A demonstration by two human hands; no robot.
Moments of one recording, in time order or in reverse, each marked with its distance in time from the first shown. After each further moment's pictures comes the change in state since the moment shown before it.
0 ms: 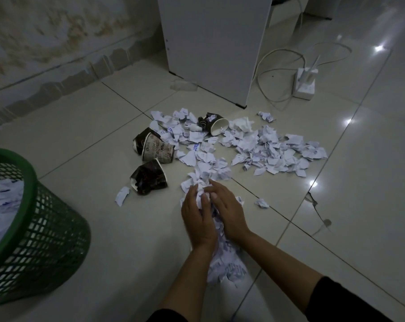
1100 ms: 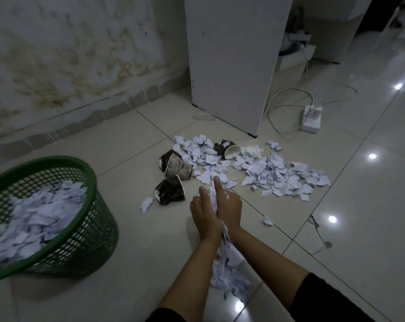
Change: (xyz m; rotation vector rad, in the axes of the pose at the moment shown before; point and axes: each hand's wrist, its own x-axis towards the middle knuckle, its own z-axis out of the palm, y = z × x) left_hand 0.005 0.103 -0.038 -0.384 0.081 -0.323; right_hand 0.021 -0.109 0.005 0.298 0.296 0.271
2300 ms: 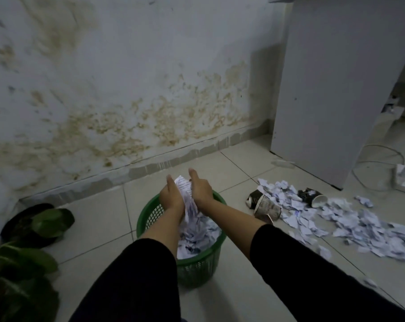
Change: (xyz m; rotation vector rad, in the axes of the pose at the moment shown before) left_hand 0.140 0.208 -0.288 0.122 0.429 0.019; right_hand -0.099 -0.193 0.296 -0.092 -0.571 0.099
